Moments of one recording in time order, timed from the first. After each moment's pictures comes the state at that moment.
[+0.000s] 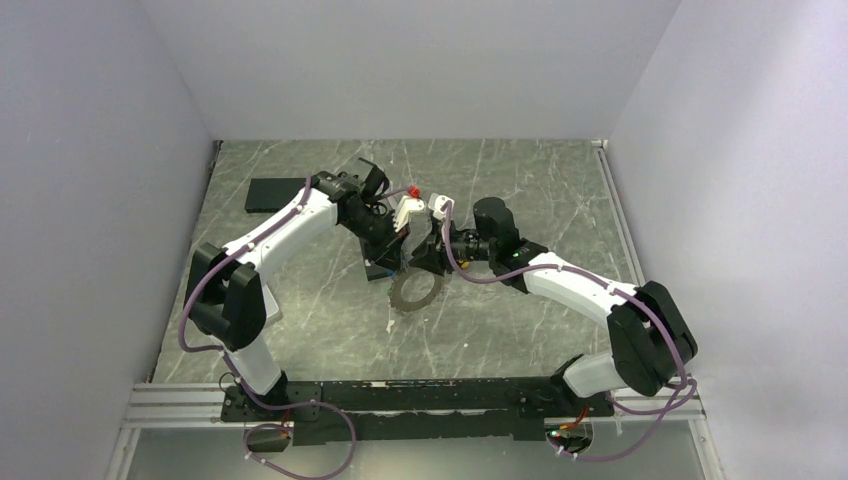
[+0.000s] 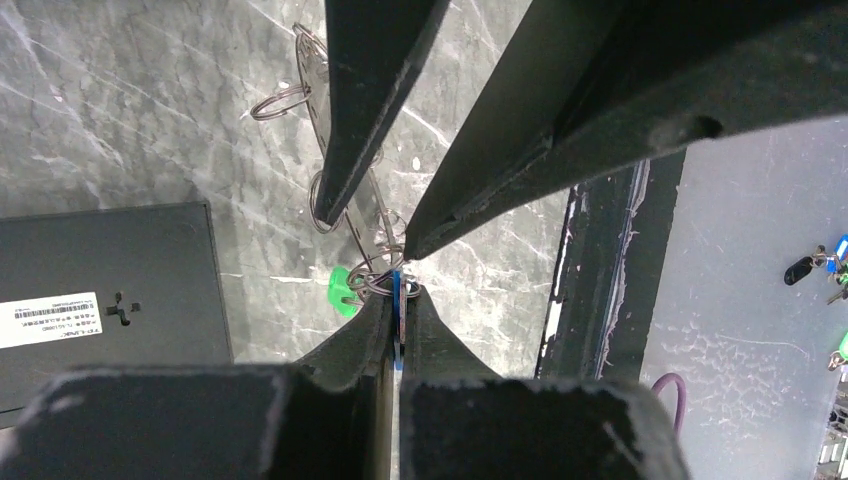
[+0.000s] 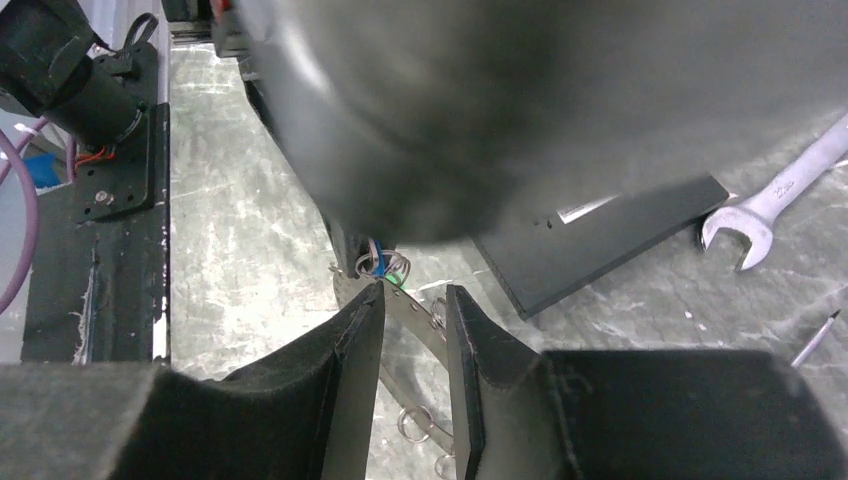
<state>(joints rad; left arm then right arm) -0.54 1.70 1.46 -1.00 0.76 0.58 0.62 1.41 0.82 0.21 -0.71 -0.11</state>
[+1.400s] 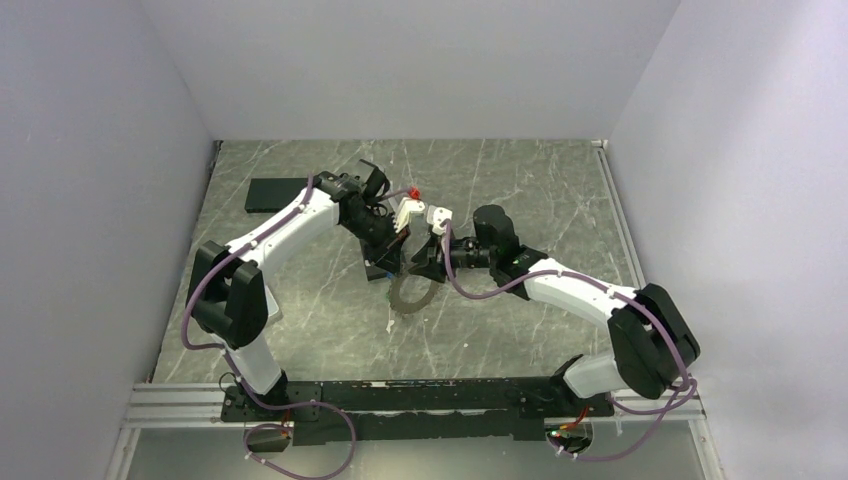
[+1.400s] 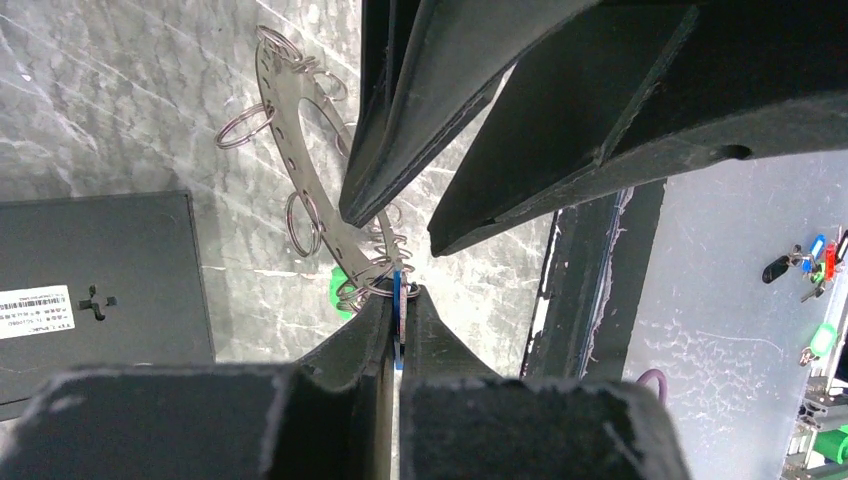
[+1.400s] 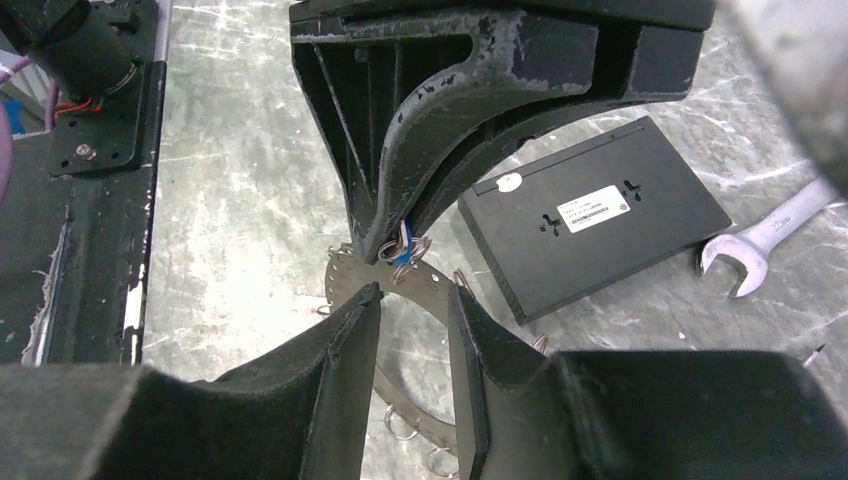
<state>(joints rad) -0.54 1.71 1.46 -1.02 0.76 0.56 0.65 1.39 0.76 0.25 -0.73 -0.23</state>
